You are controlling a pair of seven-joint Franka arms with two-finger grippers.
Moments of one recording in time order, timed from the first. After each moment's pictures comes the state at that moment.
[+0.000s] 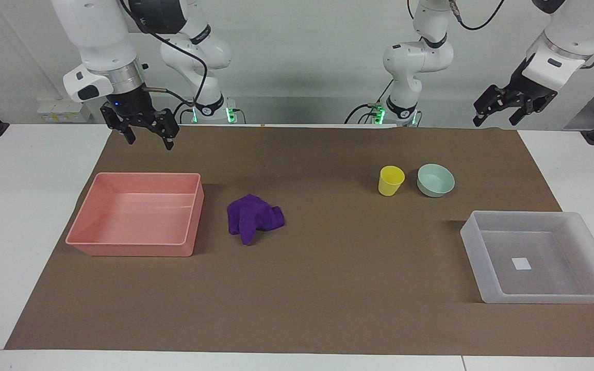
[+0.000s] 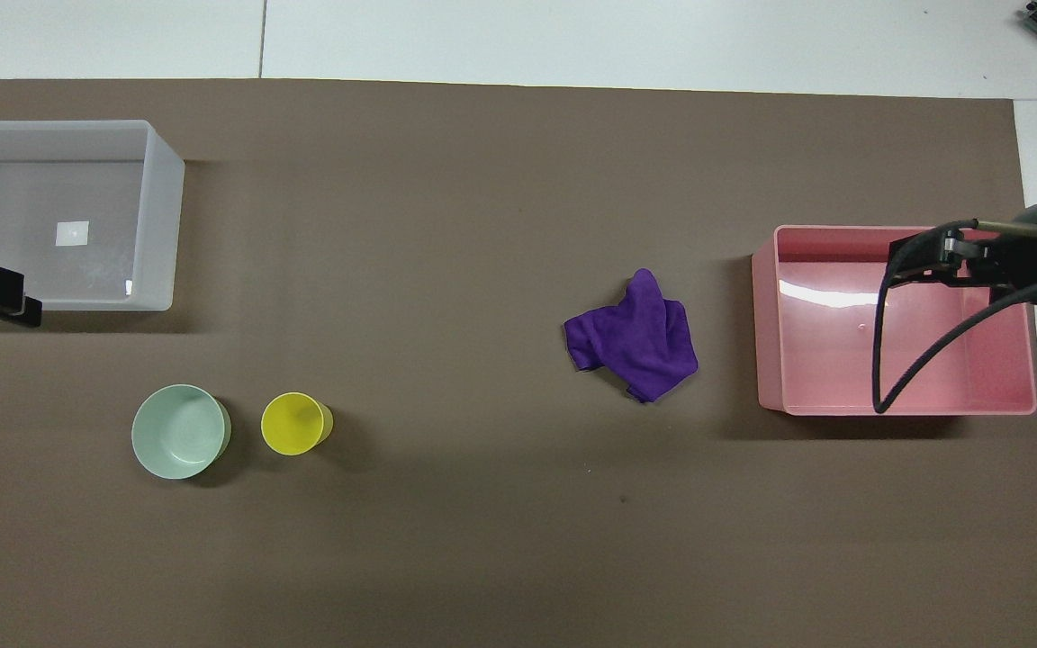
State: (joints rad) left arm 0.05 -0.02 -0.07 -1.47 -0.07 1.38 -0.08; right arm -0.03 -0.01 0.09 -1.60 -0.02 1.62 0.25
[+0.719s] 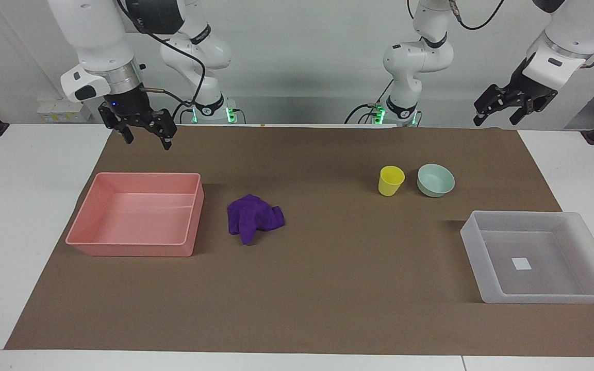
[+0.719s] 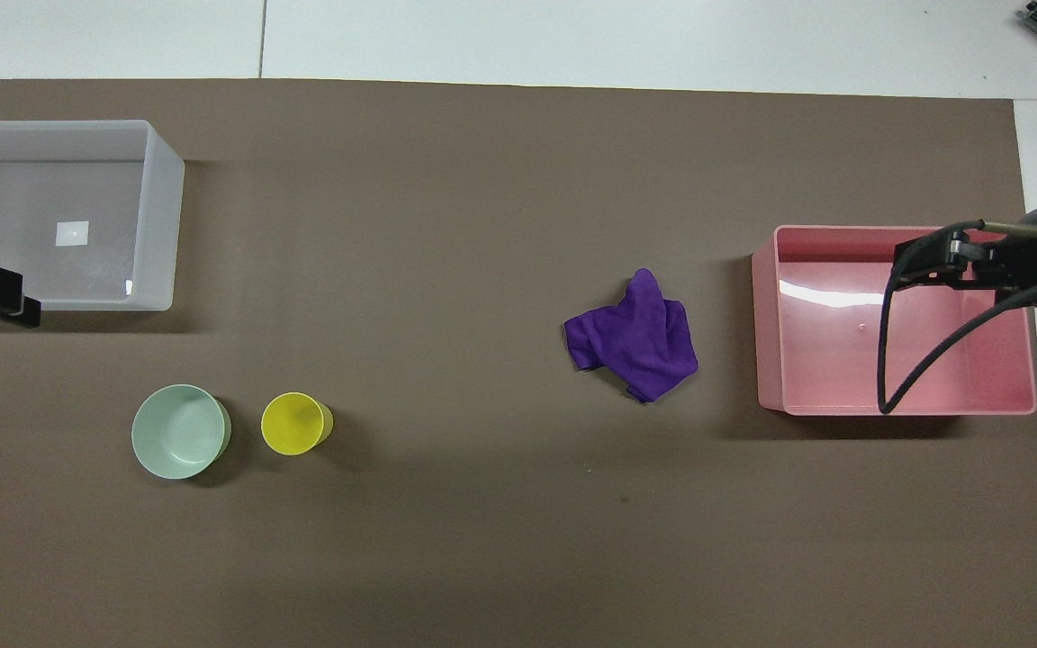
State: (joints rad) left arm 0.05 -0.02 -0.07 -1.47 -0.07 1.38 -0.08; right arm -0.04 -0.01 0.08 -1.60 -0.02 1.61 0.25
